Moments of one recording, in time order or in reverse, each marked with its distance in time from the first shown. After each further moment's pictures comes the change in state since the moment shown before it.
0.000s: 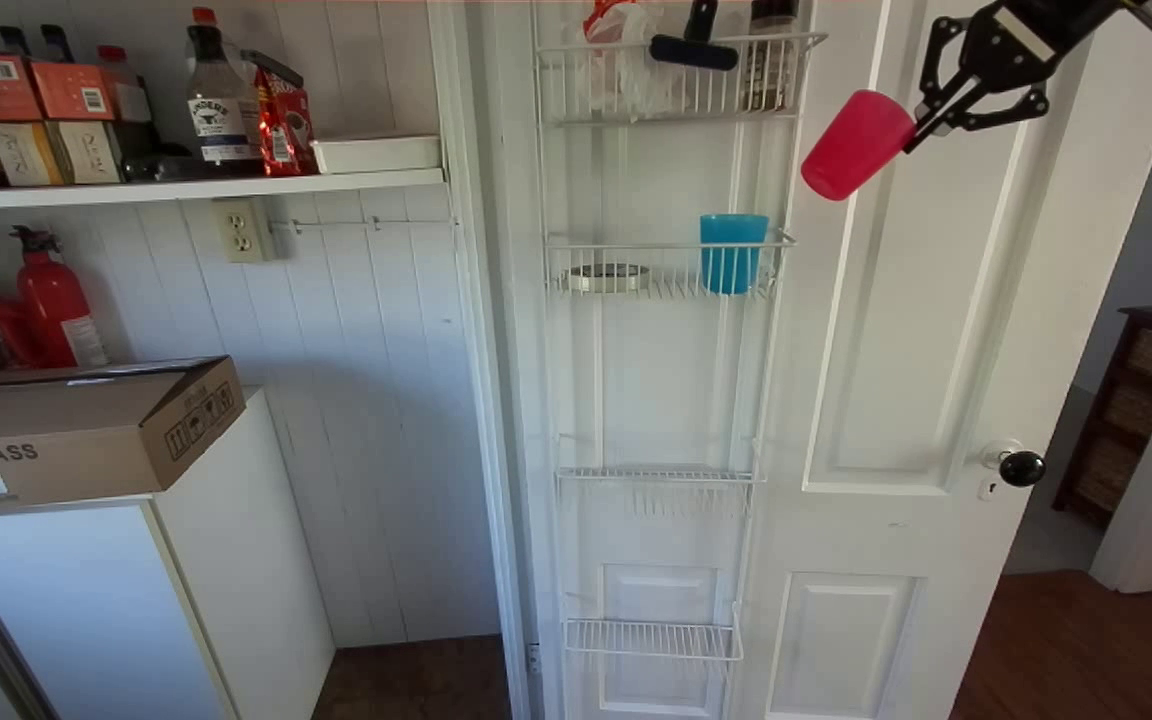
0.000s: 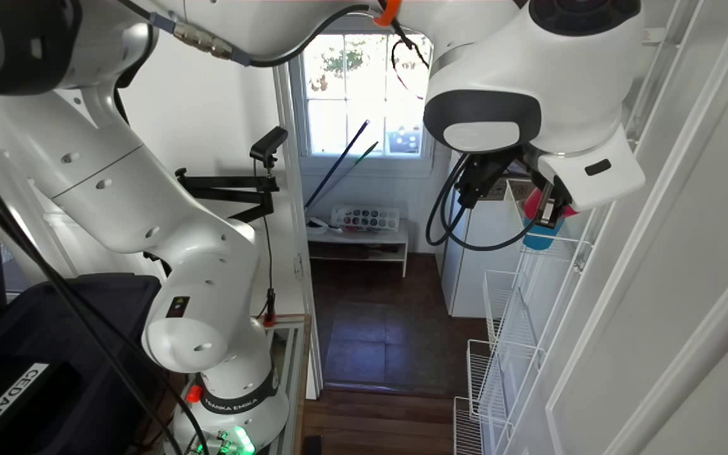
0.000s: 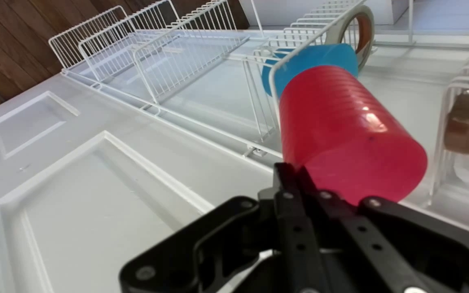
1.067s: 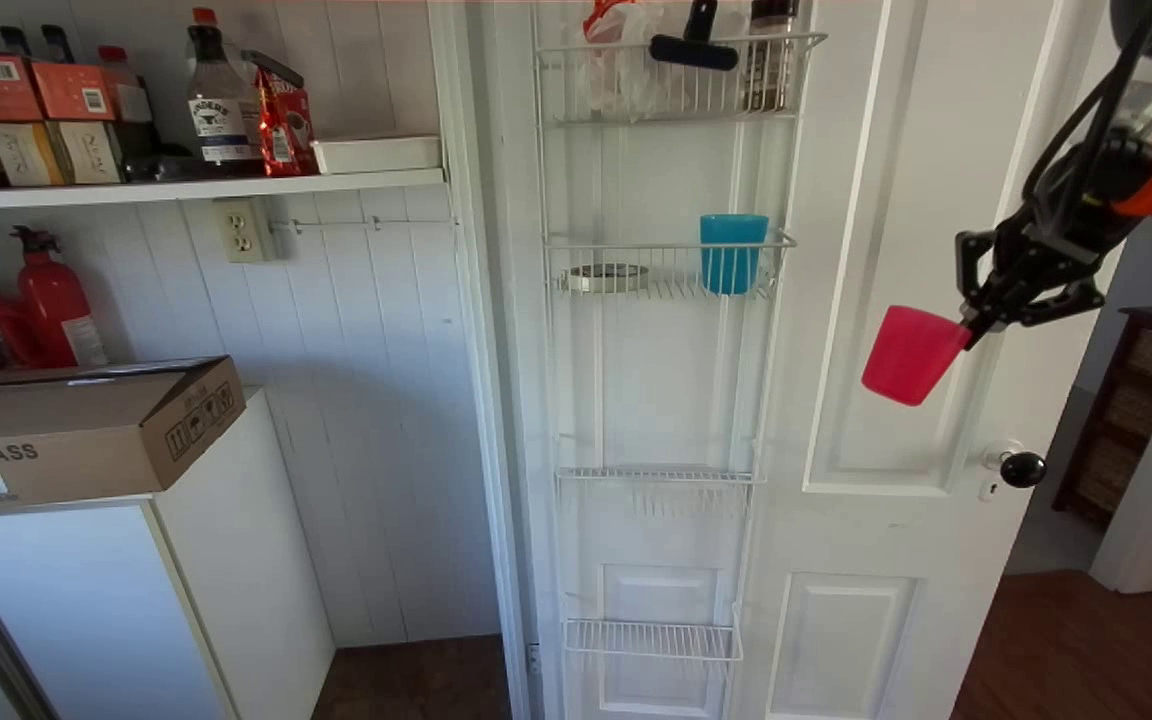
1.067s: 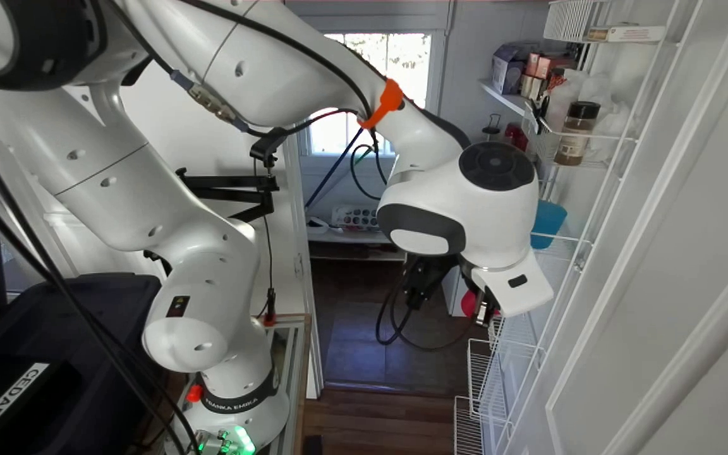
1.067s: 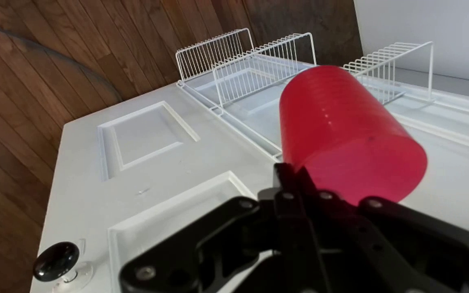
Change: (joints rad) arm 0.007 0.034 0.015 -0.344 -0.125 0.221 -0.167
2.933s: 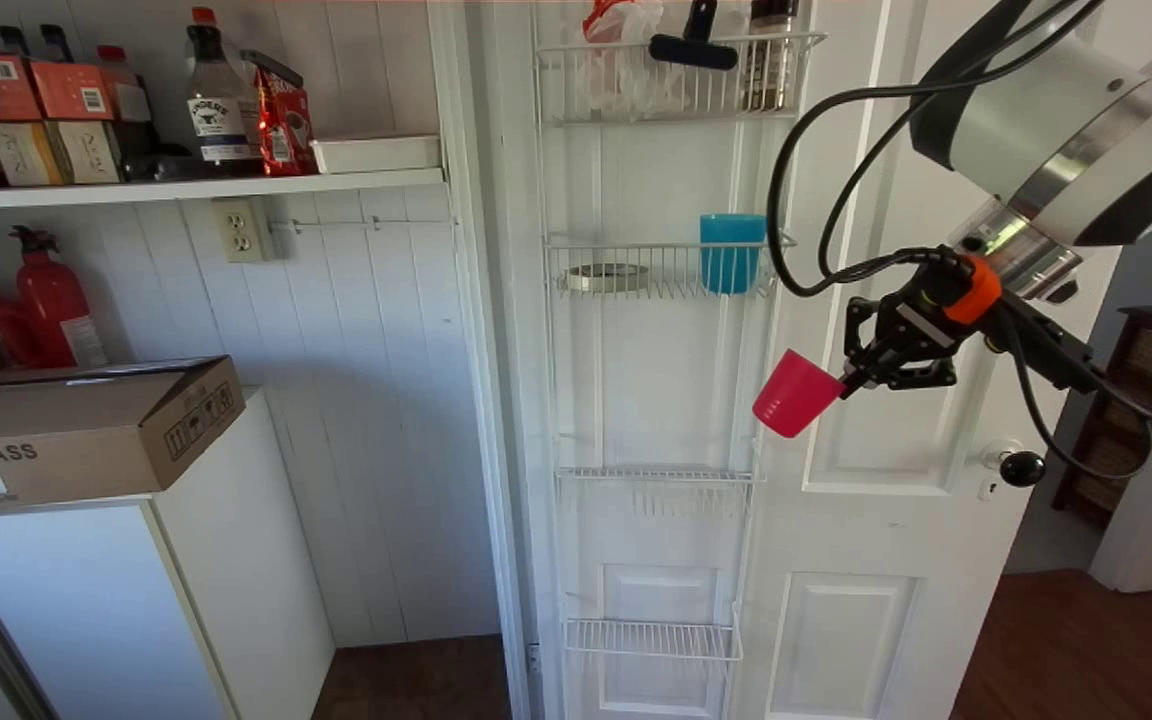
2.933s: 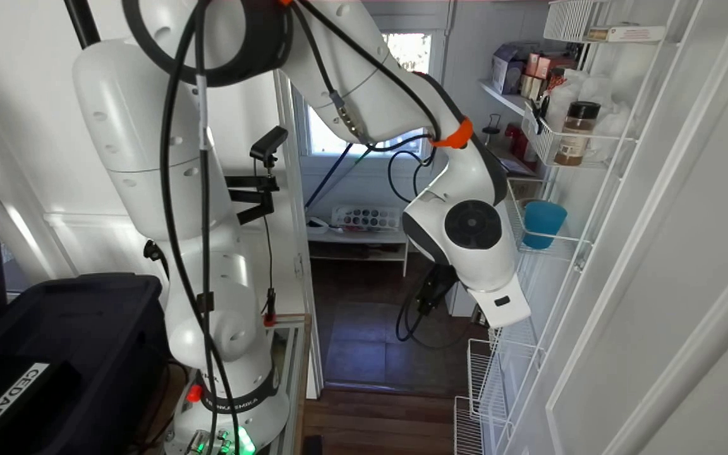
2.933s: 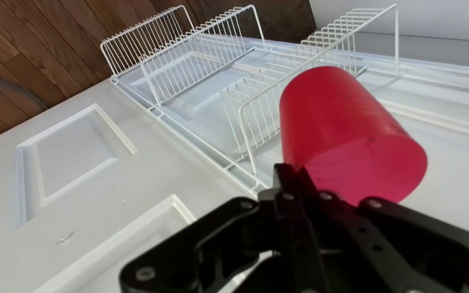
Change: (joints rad) arm 0.289 0.365 -0.027 0.146 0.836 0.329 -0.510
